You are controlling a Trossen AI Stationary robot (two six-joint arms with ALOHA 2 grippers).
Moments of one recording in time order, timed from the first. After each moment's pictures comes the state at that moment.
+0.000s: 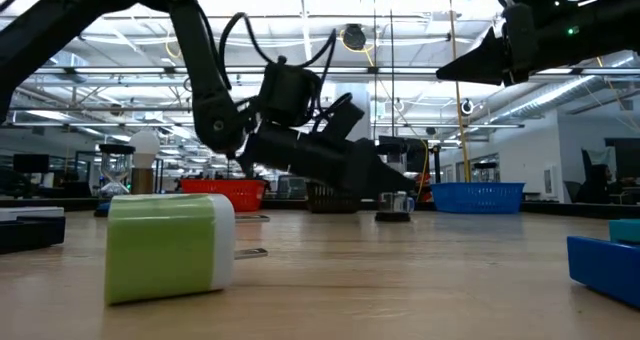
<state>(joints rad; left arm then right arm) 0.16 2.26 1.06 0.98 0.08 0.06 0.29 0.98 0.27 0.59 0.75 -0.04</state>
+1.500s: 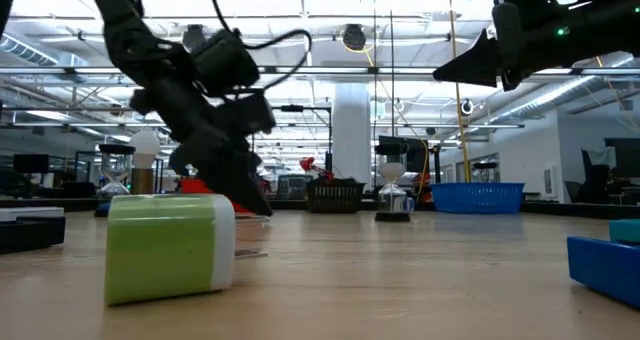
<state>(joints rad) 0.12 1.71 0.67 0.24 0.16 0.14 0.24 0.98 0.27 0.61 0.75 0.03</state>
